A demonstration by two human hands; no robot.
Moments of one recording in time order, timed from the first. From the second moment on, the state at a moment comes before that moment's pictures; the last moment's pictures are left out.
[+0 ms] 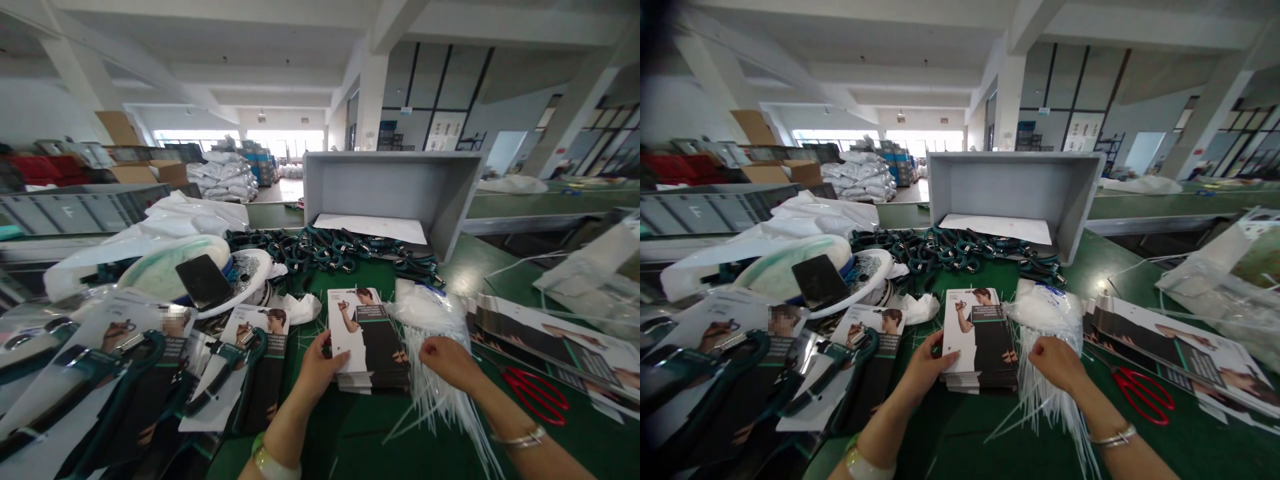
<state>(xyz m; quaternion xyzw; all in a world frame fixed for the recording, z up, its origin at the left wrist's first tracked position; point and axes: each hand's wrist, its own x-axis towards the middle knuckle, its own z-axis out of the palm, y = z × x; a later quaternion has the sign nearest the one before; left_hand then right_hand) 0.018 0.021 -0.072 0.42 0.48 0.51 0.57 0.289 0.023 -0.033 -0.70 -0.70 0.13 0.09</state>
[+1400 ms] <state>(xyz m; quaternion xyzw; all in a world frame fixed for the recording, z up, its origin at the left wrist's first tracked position) 0.001 0.009 -0.037 0.35 0.46 0.41 0.71 0.188 0.003 -0.022 -0.48 -0.59 0.33 0.56</state>
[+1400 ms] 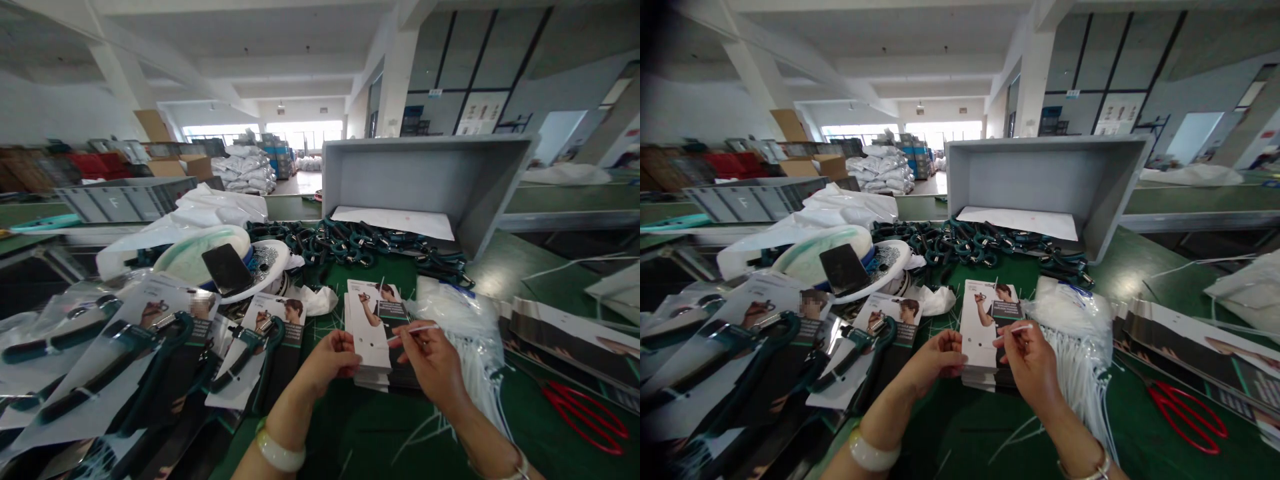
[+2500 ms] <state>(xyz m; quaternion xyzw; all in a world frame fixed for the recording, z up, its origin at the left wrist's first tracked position) 0.030 -0.011 -0.044 0.42 0.35 0.32 0.77 0.219 -0.002 -0.022 -0.56 -0.38 0.50 0.54</state>
